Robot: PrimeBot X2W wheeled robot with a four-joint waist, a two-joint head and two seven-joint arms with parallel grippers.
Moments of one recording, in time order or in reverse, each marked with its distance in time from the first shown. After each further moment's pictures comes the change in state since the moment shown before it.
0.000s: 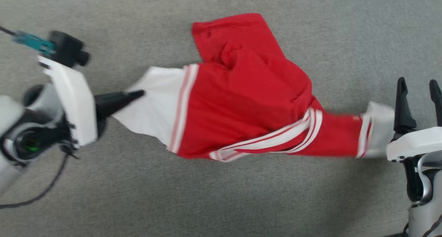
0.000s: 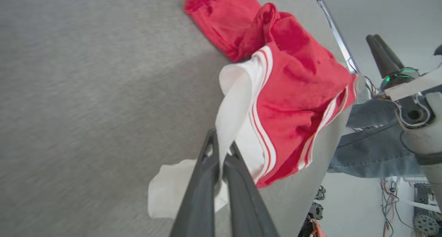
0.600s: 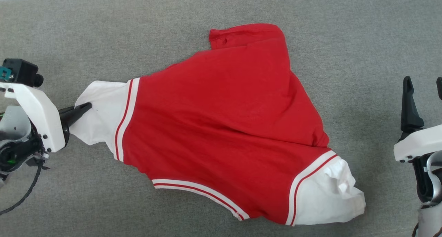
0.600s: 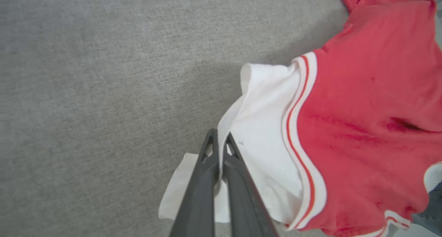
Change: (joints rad) left arm 0.069 0.016 -0.028 0.334 0.049 0.000 -0.119; right arm 0.020 -0.044 0.013 -0.069 0.000 0.000 0.074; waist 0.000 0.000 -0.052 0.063
